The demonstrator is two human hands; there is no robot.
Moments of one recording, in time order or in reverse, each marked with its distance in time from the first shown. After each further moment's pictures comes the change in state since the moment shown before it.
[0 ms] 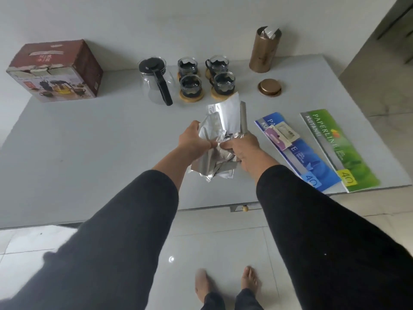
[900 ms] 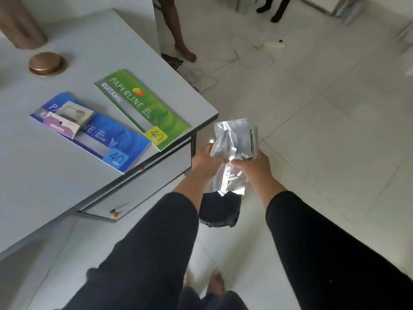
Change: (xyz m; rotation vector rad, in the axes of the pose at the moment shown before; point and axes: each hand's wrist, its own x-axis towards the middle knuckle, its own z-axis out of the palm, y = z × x) left_hand -0.115 0.118 0.465 0.043 -0.593 0.140; right_hand -0.047 0.257 -0.412 0.133 0.603 0.188
